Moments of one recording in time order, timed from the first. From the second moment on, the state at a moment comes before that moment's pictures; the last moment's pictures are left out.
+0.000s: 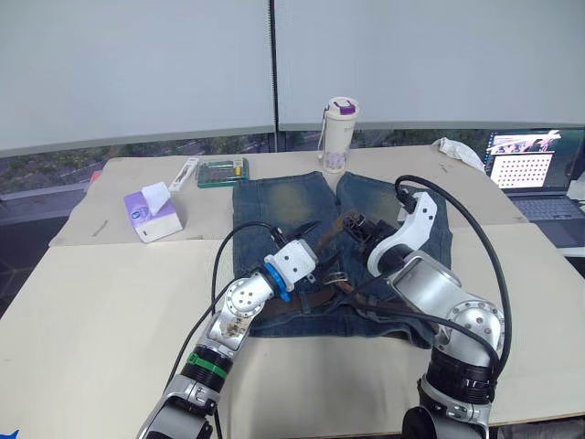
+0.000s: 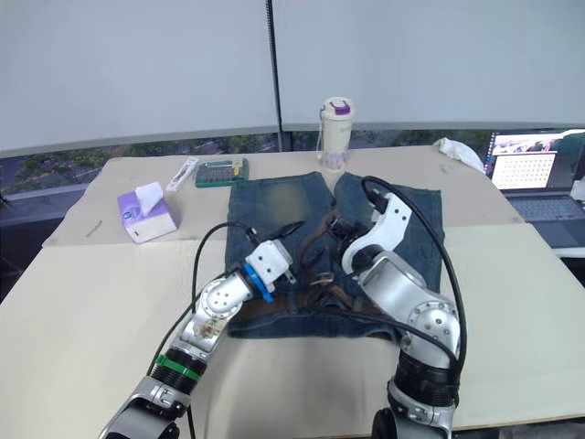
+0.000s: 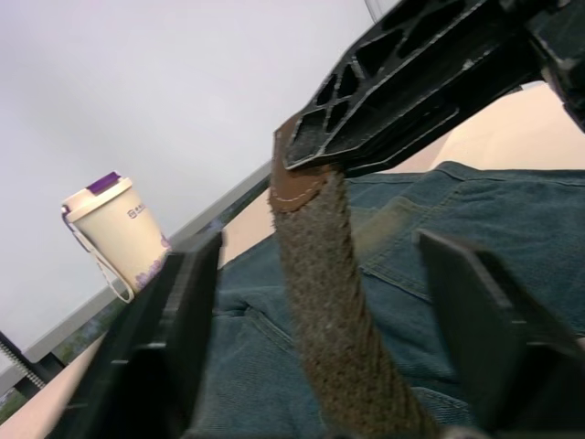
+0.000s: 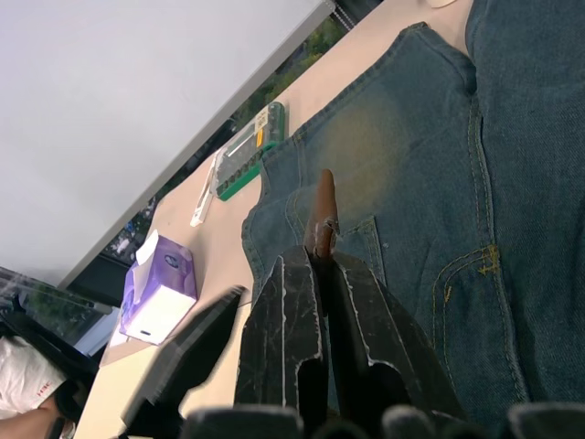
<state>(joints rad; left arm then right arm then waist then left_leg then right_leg) -0.48 0.14 -0.26 0.27 0.14 -0.37 -0.45 -0.49 -0.04 -0.28 -0.44 1.24 1.02 -0.61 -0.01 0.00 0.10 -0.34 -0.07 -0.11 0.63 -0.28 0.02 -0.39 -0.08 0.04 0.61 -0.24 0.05</state>
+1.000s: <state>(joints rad) -0.38 0.06 0.02 0.12 -0.55 0.26 -0.65 -0.23 -0.46 0.13 -0.44 0.70 0.64 0.32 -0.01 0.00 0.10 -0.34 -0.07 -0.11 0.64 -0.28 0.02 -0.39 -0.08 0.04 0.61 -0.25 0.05</state>
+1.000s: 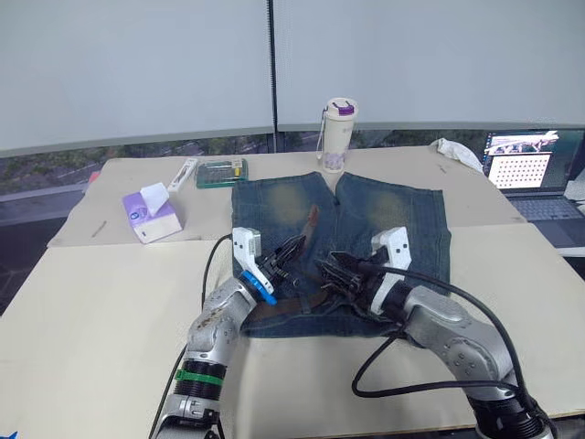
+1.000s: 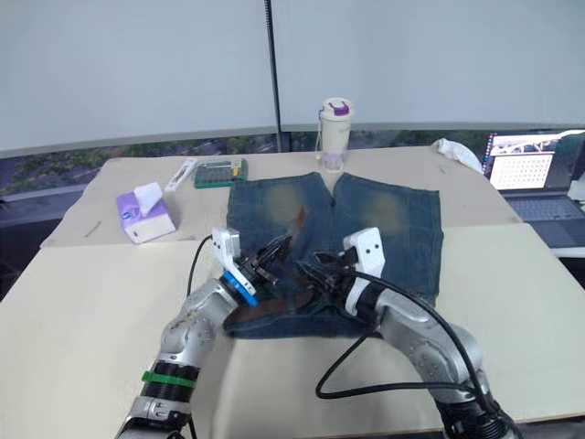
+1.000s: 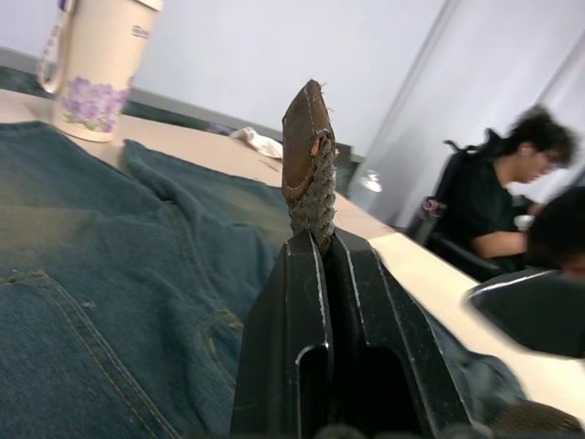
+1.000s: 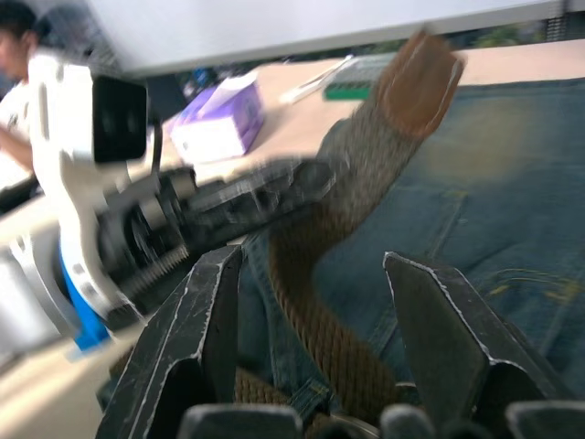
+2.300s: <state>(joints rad) -0.19 0.14 0.14 0.08 -0.65 0.31 -0.67 -0.11 -0.56 0.06 -0.28 0.39 0.45 0.69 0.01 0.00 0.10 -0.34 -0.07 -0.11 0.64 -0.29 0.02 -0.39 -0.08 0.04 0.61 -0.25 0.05</state>
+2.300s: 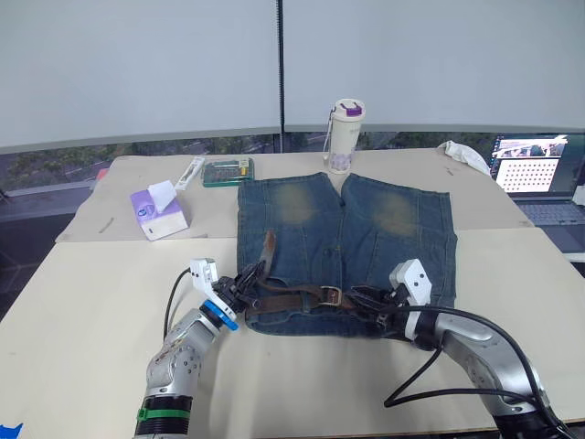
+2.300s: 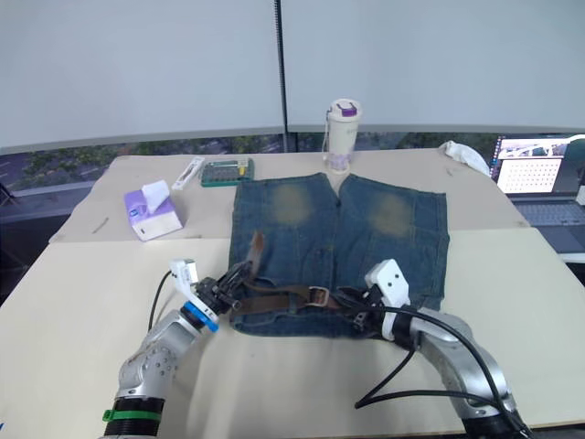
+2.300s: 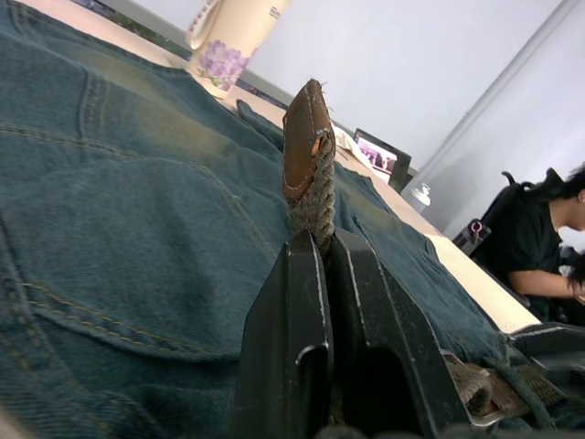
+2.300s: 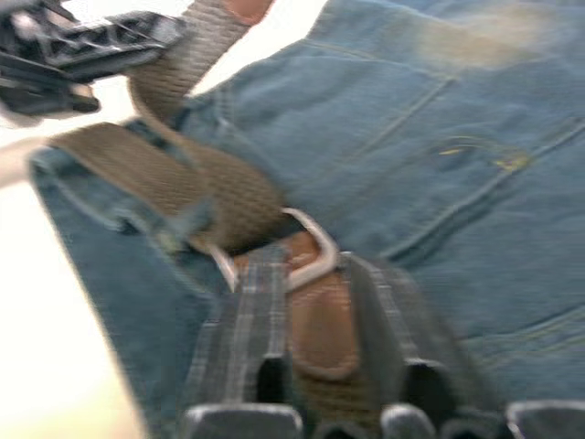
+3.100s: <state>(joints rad) -0.19 0.11 0.14 0.07 -0.63 0.31 -0.65 -0.17 -0.46 0.15 -0.20 0.27 0.41 0.70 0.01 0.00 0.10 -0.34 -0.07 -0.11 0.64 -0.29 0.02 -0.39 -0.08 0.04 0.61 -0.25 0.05</state>
